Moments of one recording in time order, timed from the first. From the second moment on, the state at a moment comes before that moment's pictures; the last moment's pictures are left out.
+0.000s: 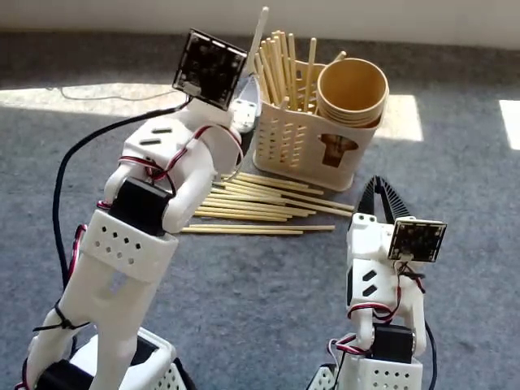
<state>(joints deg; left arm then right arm) 19.6 -32.2 15.1 39.2 1.5 1.7 -104.6 90.4 26.4 4.9</state>
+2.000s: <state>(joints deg) 19.7 -51.6 38.8 34.9 -12.4 1.7 -104.6 90.4 26.4 5.2</state>
